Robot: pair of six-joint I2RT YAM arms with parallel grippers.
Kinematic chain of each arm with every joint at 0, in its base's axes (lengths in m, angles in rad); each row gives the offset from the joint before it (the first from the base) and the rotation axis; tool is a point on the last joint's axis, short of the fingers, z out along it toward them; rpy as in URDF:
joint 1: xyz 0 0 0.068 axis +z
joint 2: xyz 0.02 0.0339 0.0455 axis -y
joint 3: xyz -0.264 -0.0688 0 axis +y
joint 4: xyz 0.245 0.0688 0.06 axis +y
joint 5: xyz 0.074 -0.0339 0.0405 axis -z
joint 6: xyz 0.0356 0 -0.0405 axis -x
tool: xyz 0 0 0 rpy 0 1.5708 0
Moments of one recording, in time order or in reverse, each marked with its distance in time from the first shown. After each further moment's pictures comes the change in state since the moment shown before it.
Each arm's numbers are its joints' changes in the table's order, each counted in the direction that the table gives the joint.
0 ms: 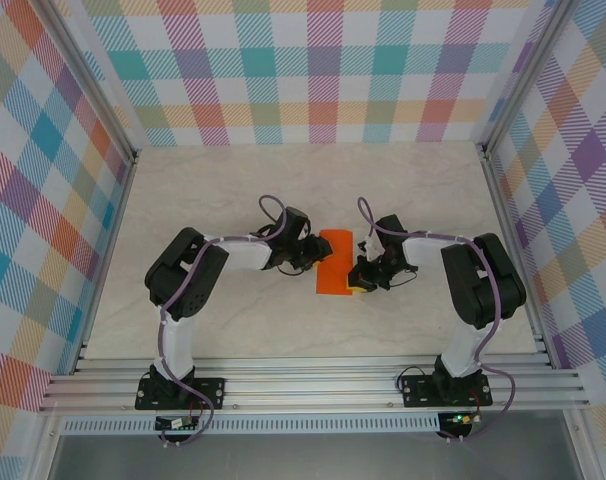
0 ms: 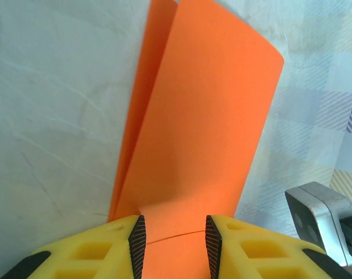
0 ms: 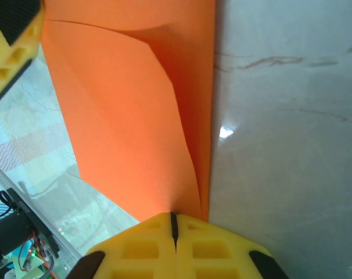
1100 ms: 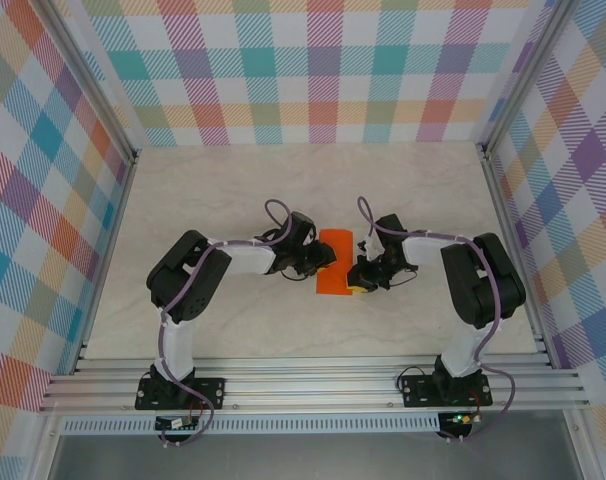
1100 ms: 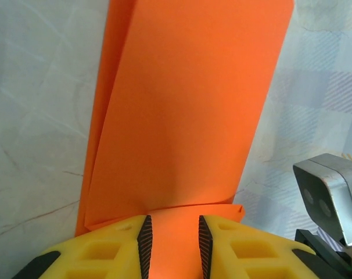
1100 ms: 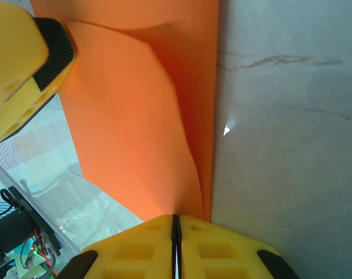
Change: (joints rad) left arm -0.055 0.009 0.010 0.010 0.001 0.013; right arm 0.003 0.003 -0.013 0.017 -0.013 0.001
